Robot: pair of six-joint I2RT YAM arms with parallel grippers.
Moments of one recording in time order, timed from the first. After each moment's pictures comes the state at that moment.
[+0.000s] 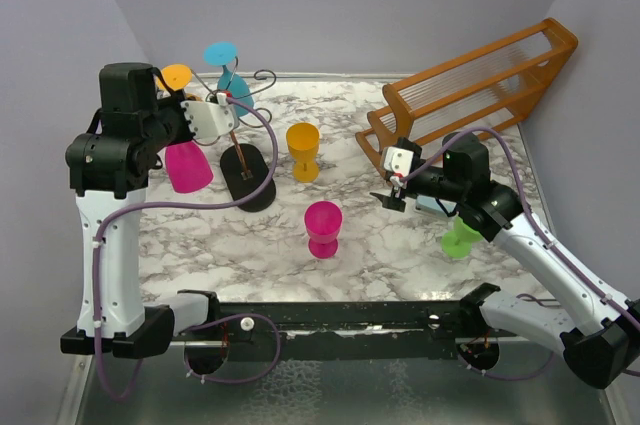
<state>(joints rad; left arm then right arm) -0.08 1.21 1.87 -1.27 0.01 1.28 0.55 1.00 0.94 -0.32 -0.50 -0.73</state>
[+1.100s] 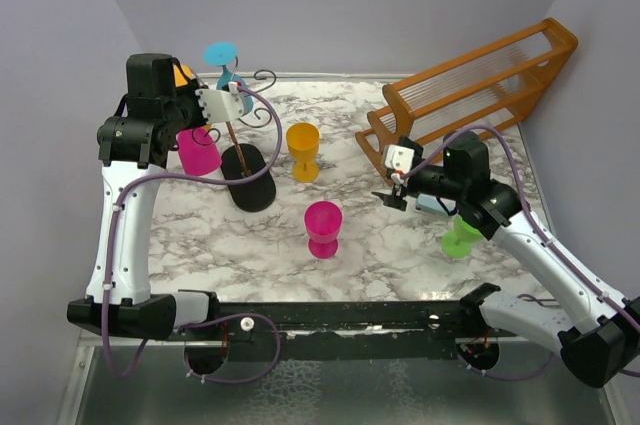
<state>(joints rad) -0.08 1.28 1.71 -1.02 0.02 1.29 0.52 1.01 0.93 -0.32 -0.52 -0.73</state>
